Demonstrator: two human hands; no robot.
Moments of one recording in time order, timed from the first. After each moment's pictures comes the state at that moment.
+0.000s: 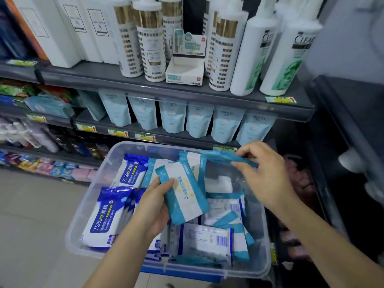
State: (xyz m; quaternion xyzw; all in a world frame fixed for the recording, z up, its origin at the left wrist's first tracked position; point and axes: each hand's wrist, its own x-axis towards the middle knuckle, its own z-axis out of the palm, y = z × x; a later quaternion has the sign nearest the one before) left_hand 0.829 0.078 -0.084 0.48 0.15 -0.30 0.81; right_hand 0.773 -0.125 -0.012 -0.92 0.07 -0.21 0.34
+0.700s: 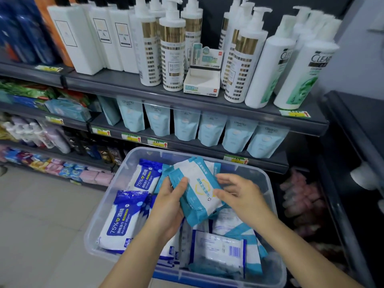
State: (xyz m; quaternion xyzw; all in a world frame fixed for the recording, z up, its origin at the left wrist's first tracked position) left_hand 0.830 0.086 -0.070 0.44 0.09 -0.27 0.85; right_hand 0.787 -0.077 -0.059 -0.85 0.13 -0.03 0.52
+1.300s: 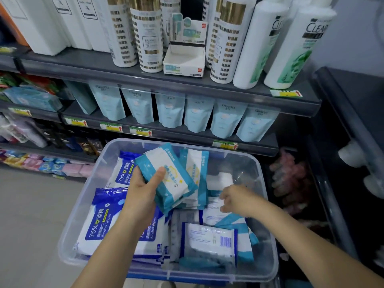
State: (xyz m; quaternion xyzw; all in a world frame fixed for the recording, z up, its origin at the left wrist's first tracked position) left_hand 0.858 0.093 -0.089 0.54 0.12 -0.21 0.81; right_hand 0.799 -0.126 -0.108 -0.91 0.16 0.32 0.19
